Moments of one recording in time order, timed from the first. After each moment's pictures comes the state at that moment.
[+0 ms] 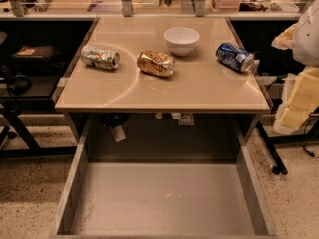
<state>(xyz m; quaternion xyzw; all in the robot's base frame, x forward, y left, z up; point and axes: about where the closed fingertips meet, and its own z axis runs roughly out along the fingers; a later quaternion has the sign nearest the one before) 0.438 -0.217 0.976 -0.60 0.78 -0.03 0.16</state>
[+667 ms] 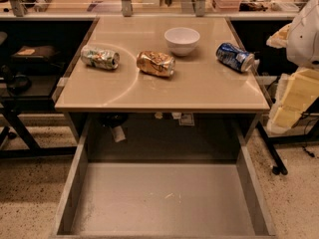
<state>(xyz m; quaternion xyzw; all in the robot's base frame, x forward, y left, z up) 0.445 -0.208 0.974 -0.61 0.77 -0.04 0.17</state>
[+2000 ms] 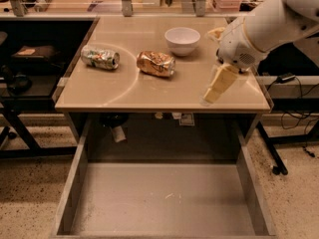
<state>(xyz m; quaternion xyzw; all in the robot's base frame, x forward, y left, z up) 0.573 -0.121 0.919 -0.64 0.69 0.05 0.33</state>
